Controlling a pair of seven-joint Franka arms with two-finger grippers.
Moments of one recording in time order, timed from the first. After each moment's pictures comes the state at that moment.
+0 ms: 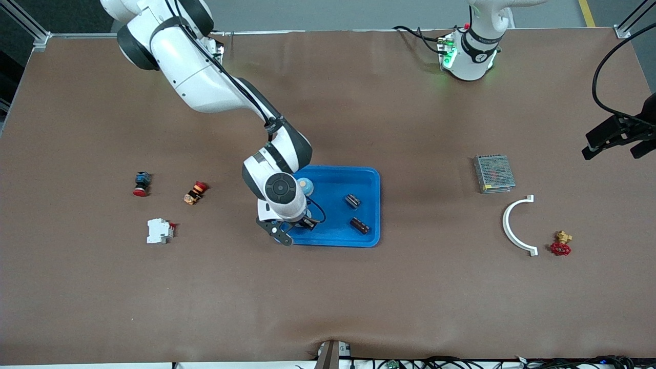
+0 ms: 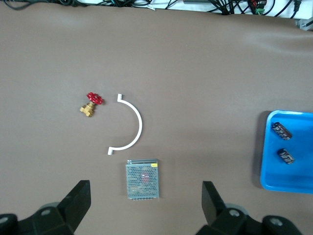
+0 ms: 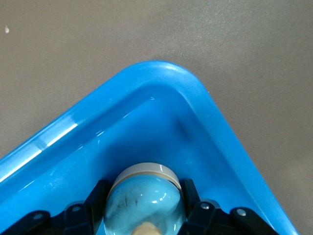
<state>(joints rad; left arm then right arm) 0.03 0.04 -0.03 -1.50 -0.05 1.68 -0.05 0.49 0.95 0.15 -1.27 -0.12 2.19 1.31</state>
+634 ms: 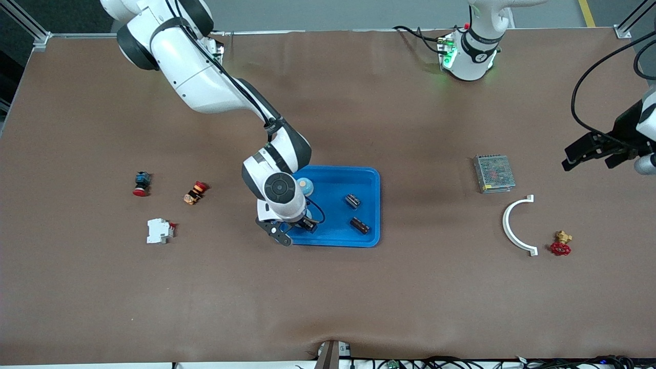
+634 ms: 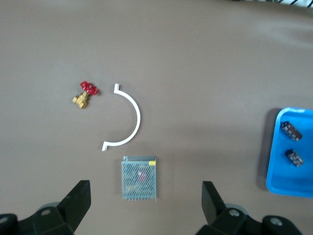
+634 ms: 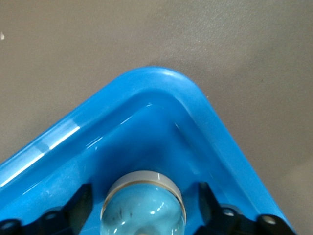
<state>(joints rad) 0.02 0.01 -0.02 -1.64 -0.04 1.75 -0.06 0.49 0.95 0.14 -1.28 -0.12 2.21 1.32</state>
